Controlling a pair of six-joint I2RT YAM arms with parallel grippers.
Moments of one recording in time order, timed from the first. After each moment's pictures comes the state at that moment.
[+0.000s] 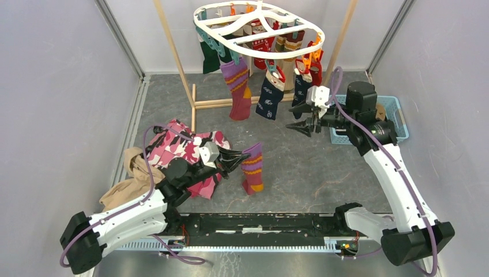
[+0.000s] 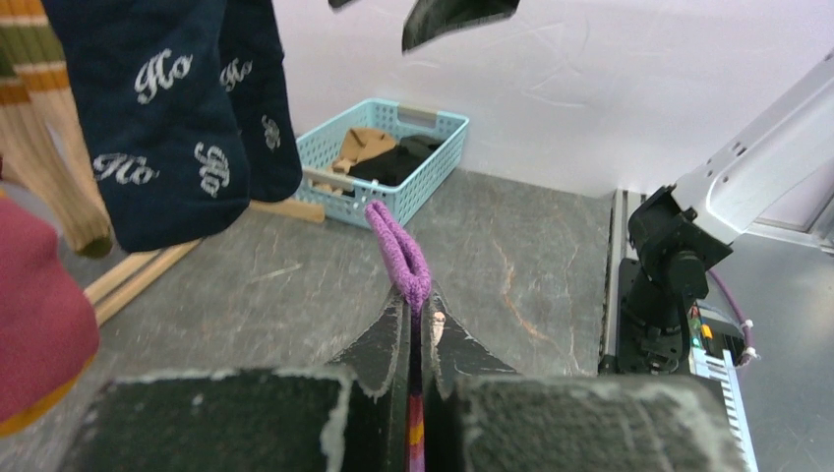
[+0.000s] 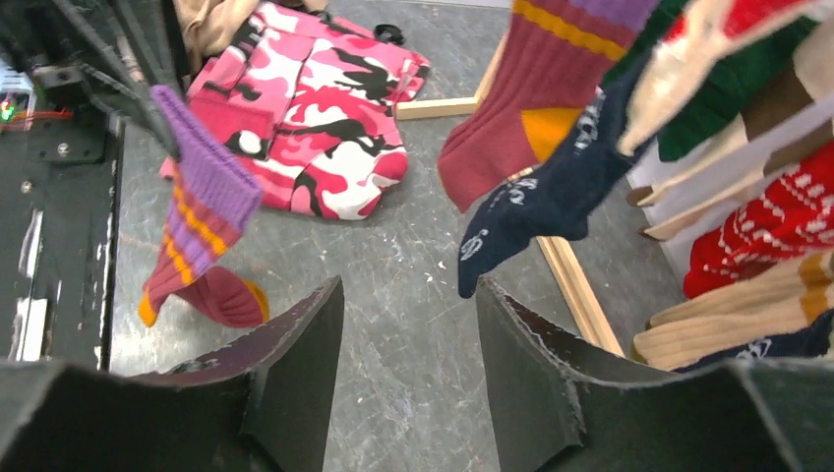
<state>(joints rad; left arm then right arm) -0.87 0.79 0.34 0.70 0.29 -0.10 0.26 1.08 1.21 -0.52 -1.02 -0.63</state>
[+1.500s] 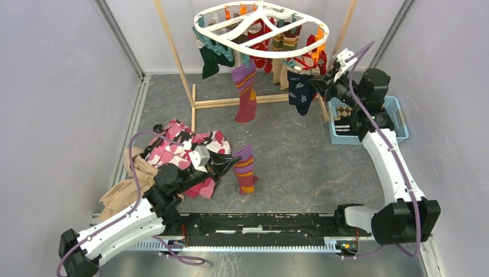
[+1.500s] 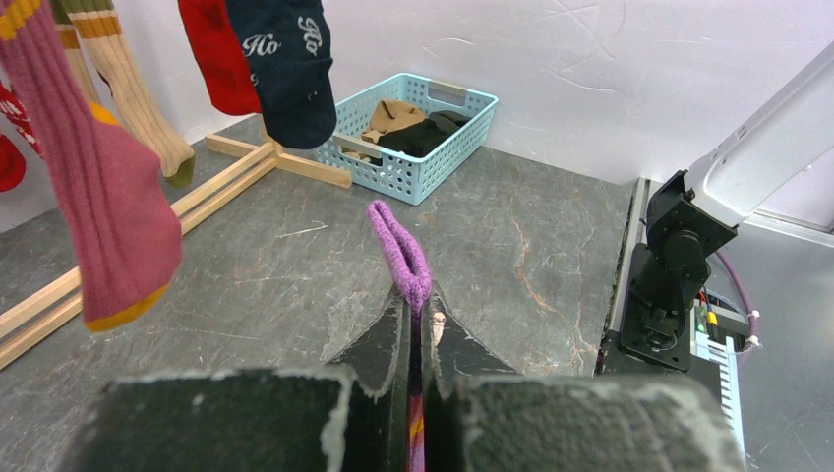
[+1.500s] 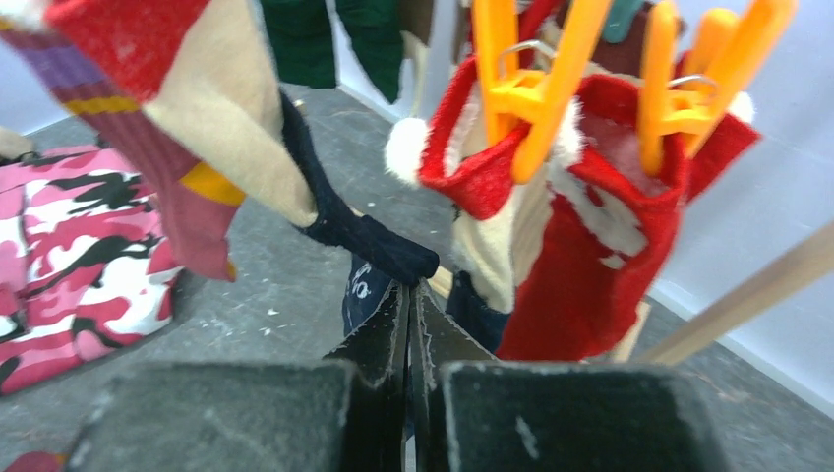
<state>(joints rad) -0.87 0.54 0.33 0.42 0.21 -0.10 0.07 1.21 1.16 -0.01 -0.65 -0.13</state>
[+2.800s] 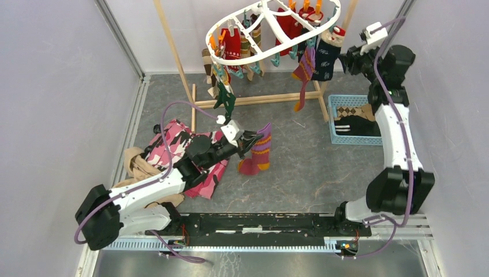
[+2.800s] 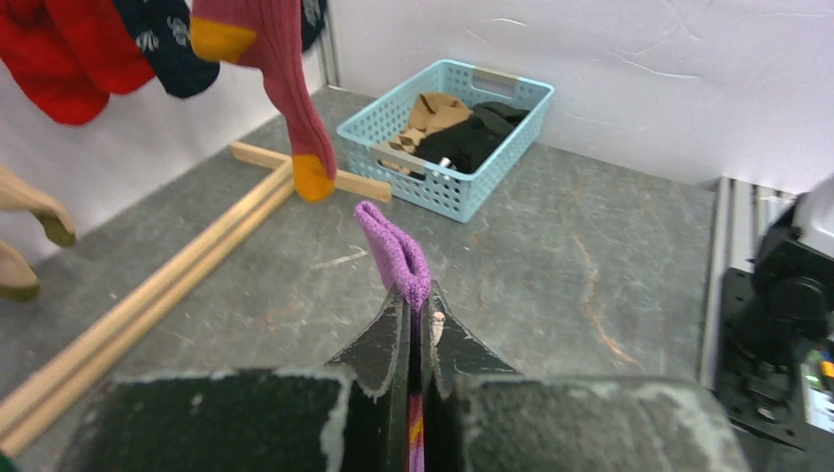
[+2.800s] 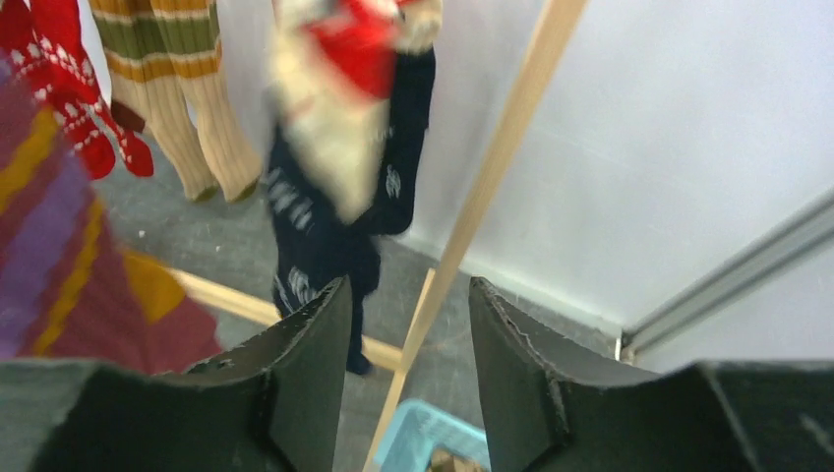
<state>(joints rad) -0.87 1.06 0.57 0.62 0.18 -0.03 -0.14 1.51 1.49 -0.02 -0.50 -0.21</state>
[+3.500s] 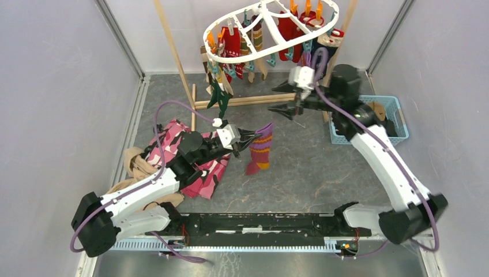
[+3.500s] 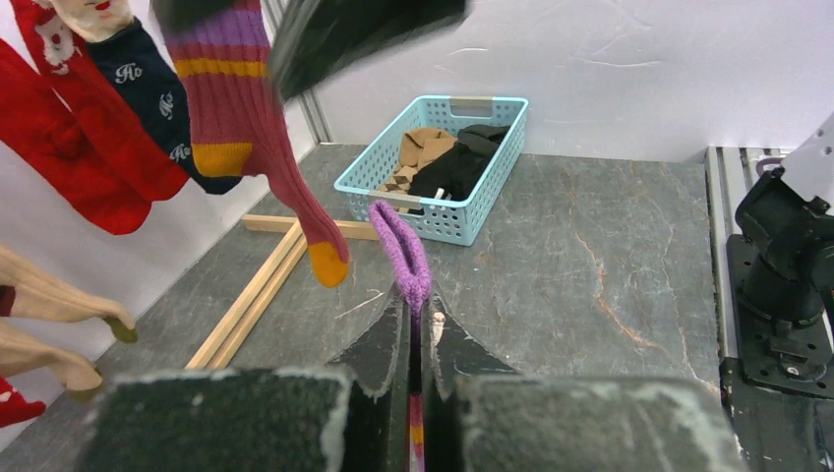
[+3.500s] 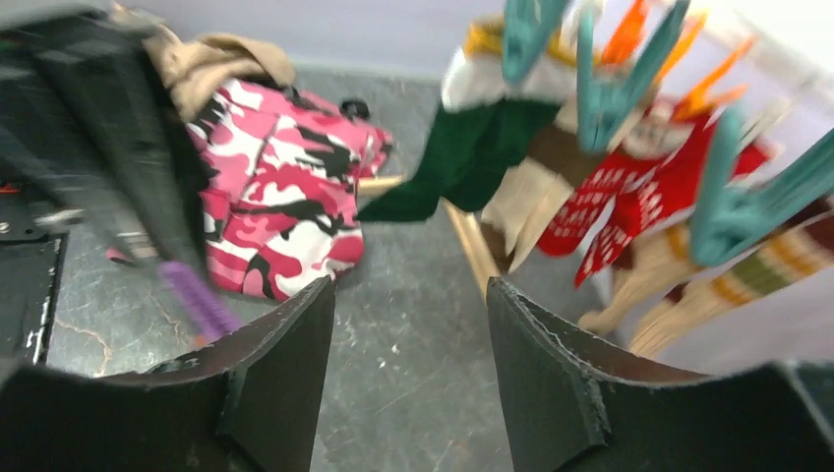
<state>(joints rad) -0.81 1.05 0.66 0.58 0.36 0.14 0.35 1.21 1.37 -0.27 -0.93 -0.47</state>
